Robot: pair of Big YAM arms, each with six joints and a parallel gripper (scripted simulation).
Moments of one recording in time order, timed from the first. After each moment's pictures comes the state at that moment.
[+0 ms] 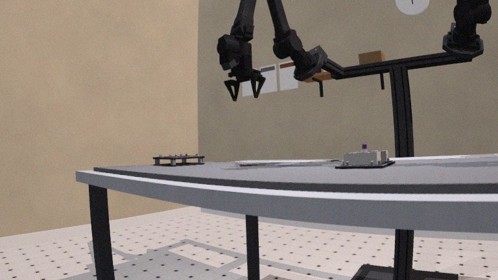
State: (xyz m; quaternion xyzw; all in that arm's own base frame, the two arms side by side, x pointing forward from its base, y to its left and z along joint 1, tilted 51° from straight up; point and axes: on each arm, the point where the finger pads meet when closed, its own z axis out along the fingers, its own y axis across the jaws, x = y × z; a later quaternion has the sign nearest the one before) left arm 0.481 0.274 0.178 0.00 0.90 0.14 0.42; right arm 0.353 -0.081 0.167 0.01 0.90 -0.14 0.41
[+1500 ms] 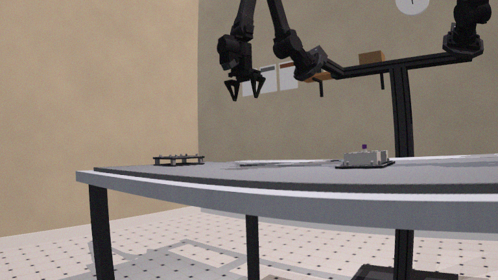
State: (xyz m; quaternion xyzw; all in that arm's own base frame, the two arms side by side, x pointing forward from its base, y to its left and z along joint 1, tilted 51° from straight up) left arm 0.483 0.274 0.177 0.00 0.90 0.14 0.42; right arm 0.353 -0.081 0.167 0.01 0.90 -0.14 0.41
